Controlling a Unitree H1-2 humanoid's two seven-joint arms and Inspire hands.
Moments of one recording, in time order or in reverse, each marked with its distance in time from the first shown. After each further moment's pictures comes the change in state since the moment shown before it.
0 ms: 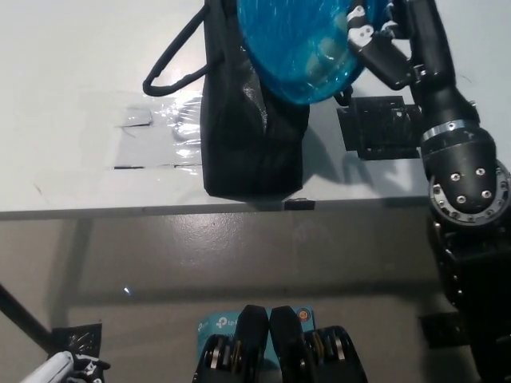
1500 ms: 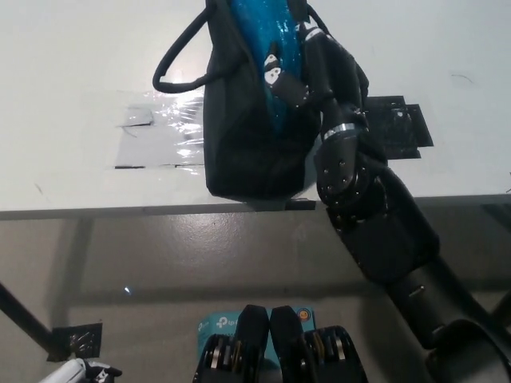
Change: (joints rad) left_arm 0.004 0.009 -0.047 0.000 -0.011 0.010 0.000; right_arm -0.150 0.104 0.203 0.569 -0.284 -0.093 -0.166
